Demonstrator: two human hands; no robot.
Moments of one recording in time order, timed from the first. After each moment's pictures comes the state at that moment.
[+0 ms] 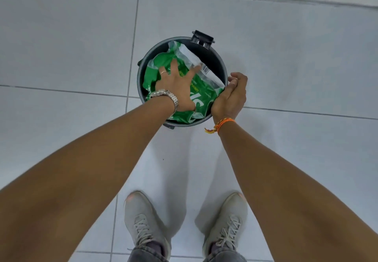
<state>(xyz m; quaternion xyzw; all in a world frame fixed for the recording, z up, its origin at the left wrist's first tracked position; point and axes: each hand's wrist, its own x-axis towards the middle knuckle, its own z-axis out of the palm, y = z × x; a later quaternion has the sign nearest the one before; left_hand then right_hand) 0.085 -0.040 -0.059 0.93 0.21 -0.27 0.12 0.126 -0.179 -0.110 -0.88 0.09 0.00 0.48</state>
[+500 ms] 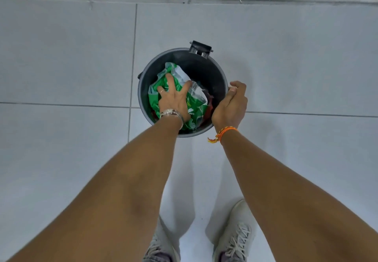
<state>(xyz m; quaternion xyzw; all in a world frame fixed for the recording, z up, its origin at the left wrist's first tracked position) 0.084 -0.048 -0.114 0.92 0.28 -0.25 0.08 0.126 -0.181 -0.113 -0.90 0.08 0.03 0.42</state>
